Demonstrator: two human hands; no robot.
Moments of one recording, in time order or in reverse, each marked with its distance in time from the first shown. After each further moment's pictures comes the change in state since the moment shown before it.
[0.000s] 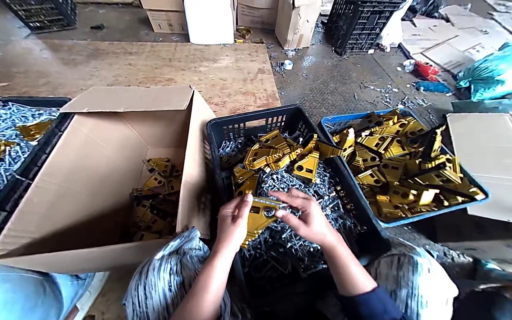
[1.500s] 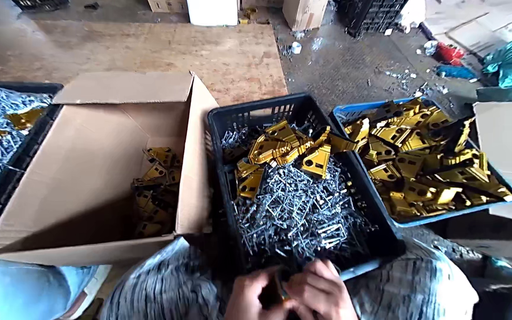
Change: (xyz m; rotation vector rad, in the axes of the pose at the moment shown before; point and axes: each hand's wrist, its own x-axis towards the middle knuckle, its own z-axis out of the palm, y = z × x) left_hand -0.126 -0.009 -0.023 0.222 -0.435 0.086; right_hand -0.111 -0.085 0.033 -0.236 0.033 0.017
